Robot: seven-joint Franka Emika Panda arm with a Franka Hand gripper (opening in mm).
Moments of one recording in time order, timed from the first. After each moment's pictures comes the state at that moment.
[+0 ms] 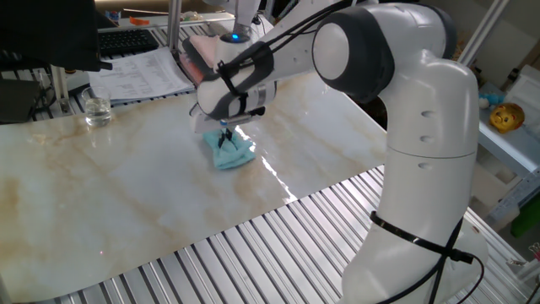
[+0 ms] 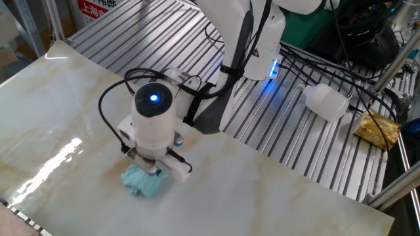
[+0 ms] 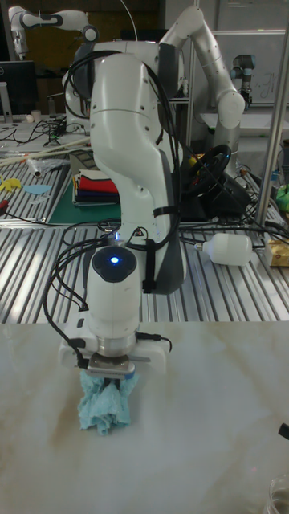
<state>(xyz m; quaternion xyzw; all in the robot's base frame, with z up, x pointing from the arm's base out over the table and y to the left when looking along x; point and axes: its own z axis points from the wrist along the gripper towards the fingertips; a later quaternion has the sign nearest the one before) 0.577 -0.046 0.071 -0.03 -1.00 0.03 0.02</state>
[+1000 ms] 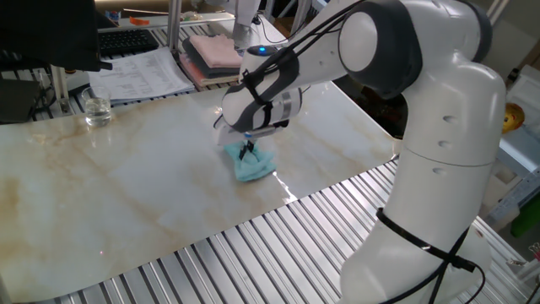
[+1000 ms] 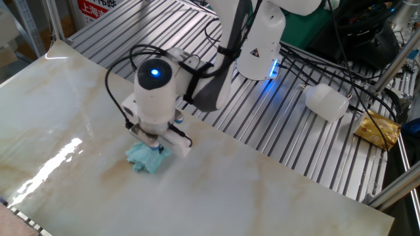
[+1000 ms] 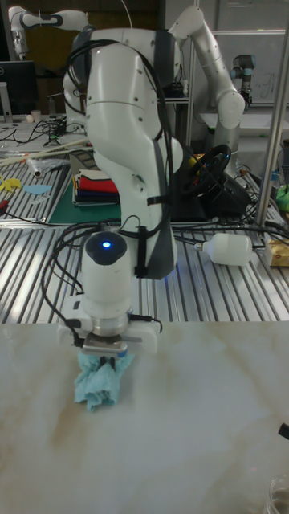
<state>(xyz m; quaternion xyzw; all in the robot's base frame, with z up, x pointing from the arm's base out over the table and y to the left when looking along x) 0.525 -0.067 0.071 -0.04 -1.00 0.03 0.03</state>
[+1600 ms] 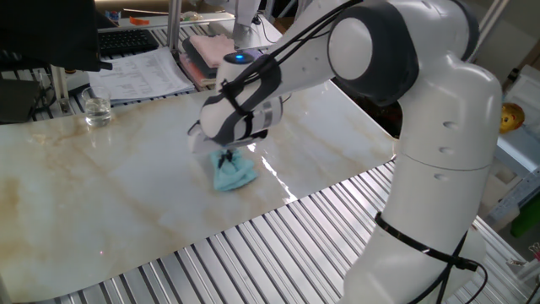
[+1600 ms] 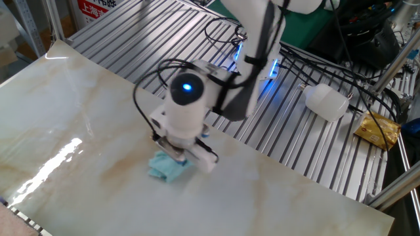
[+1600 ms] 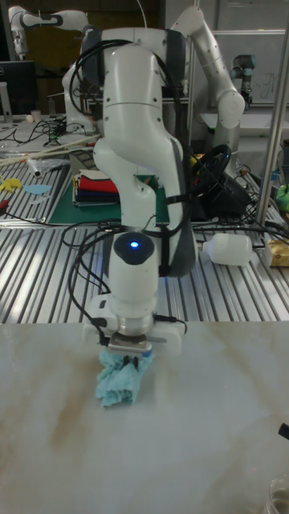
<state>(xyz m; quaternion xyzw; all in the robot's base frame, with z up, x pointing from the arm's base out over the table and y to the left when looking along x) 0.521 -0.001 0.067 -0.07 -1.00 0.02 0.02</state>
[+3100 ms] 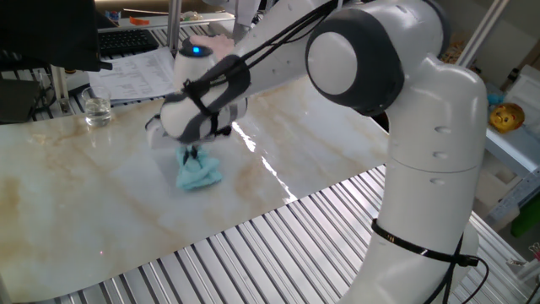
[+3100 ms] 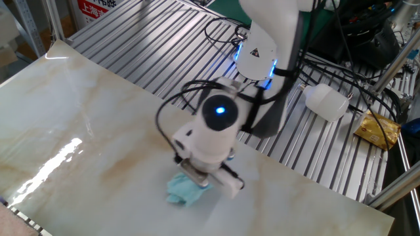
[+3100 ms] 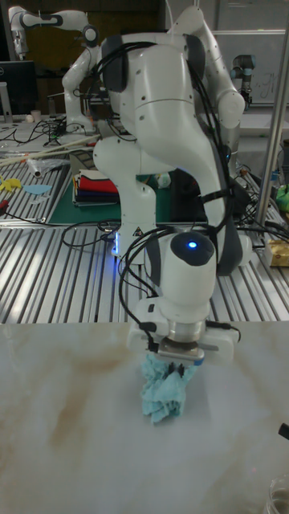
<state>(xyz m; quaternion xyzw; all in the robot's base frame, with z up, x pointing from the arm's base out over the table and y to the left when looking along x) 0.542 0.088 0.078 -0.08 -1.00 0.02 0.01</state>
